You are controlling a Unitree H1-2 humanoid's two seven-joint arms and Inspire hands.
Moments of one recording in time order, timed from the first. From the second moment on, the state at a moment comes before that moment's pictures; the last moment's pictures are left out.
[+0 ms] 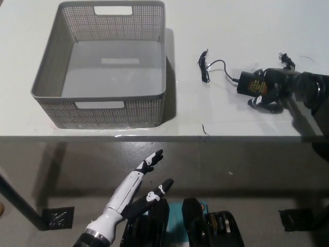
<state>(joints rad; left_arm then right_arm) -0.09 0.12 -0.24 -0.07 0.32 -0.05 -0.13 -1.14 -0.35 0.54 1.27 -0.57 -0.10 0.31</state>
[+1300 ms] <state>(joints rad) -0.14 0.14 -0.24 -0.07 0.33 -0.03 -0.14 -1.06 -0.33 0.49 1.31 -0.59 -0.27 -0.28</state>
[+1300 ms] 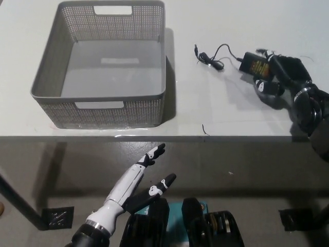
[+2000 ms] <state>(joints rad) -0.14 0.14 -0.25 -0.07 0.33 -0.02 -0.15 -1.13 -0.41 0.30 0.93 -0.56 -0.30 -0.37</state>
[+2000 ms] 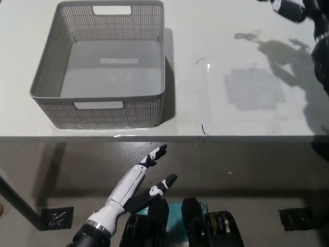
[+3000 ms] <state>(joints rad) -0.14 0.14 -0.25 -0.07 0.31 -0.02 -0.17 -1.39 -0.19 0.37 0.91 -0.61 -0.25 -0.28</state>
